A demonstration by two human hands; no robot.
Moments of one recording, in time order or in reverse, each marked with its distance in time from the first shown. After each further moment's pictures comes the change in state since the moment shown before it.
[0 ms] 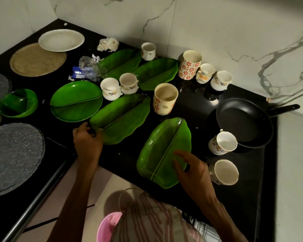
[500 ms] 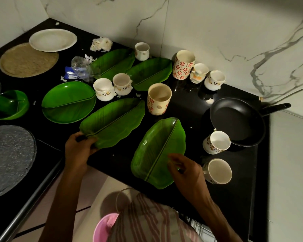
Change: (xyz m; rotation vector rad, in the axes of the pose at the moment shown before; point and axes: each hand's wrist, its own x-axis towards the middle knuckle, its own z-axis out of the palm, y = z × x) left_hand -0.008 0.005 -0.010 -0.569 -0.203 -0.463; right_hand -0.004 0.004 -0.002 0.139 -0.065 0.128
